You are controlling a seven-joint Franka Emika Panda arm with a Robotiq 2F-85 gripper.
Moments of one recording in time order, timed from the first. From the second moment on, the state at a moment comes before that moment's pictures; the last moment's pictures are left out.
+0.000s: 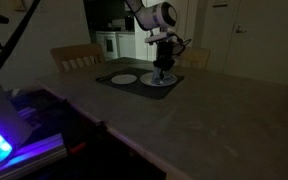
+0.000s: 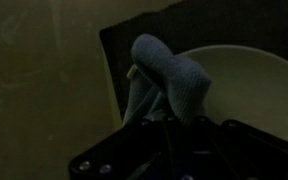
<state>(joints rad) -0.02 0.87 -0.10 -1.40 -0.14 1.76 0.16</state>
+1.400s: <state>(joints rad) -0.18 0.75 0.06 -1.64 0.19 2.05 -0.20</state>
